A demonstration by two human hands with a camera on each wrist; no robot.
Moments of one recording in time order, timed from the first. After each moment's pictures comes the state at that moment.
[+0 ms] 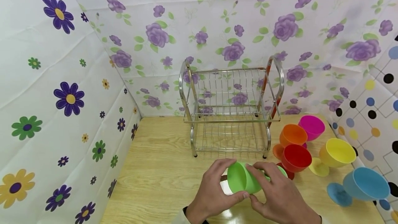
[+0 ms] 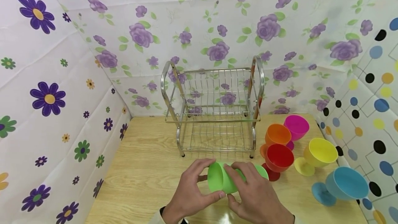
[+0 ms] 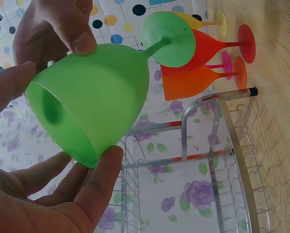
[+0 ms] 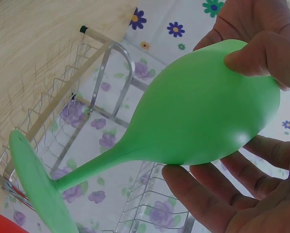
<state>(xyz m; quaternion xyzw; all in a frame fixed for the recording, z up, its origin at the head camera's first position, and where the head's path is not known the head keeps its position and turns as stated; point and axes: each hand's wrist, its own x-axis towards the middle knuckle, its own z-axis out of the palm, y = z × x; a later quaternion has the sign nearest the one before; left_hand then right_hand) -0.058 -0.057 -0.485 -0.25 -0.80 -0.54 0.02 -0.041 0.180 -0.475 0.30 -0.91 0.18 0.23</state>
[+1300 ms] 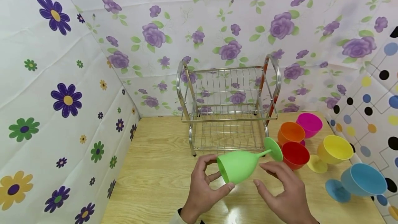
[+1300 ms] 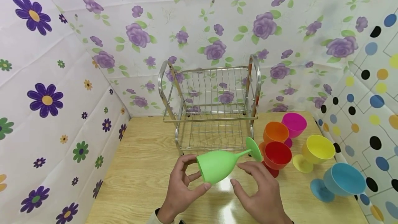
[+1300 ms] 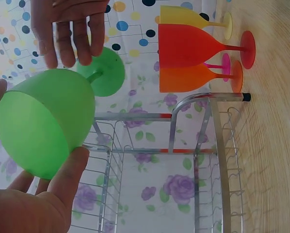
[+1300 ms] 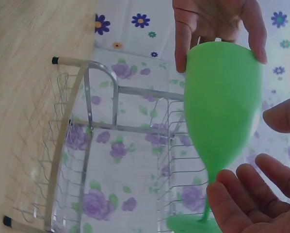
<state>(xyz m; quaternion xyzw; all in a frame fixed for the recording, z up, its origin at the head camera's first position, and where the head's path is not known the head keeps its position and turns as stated) -0.062 -0.068 -0.496 -0.22 -0.70 -0.67 0.08 -0.025 0.179 -0.481 0.12 -0.86 0.43 0.25</state>
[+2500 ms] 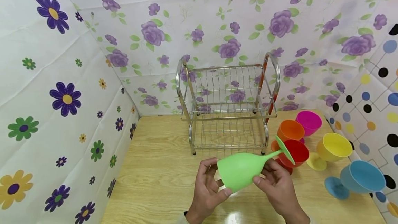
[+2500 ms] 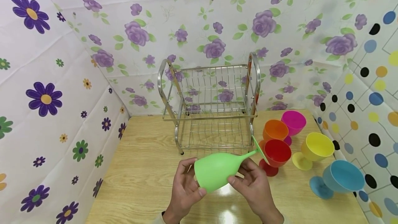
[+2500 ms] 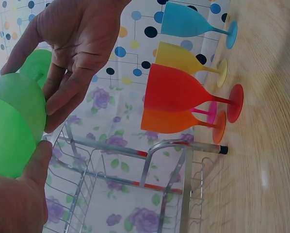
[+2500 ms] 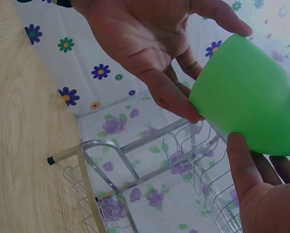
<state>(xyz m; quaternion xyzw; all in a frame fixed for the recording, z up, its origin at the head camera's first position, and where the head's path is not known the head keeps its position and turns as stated) -0.052 -0.060 -0.512 -0.29 -0.48 -0.83 0.00 -0.034 0.167 -0.493 0.12 -0.58 0.80 0.05</state>
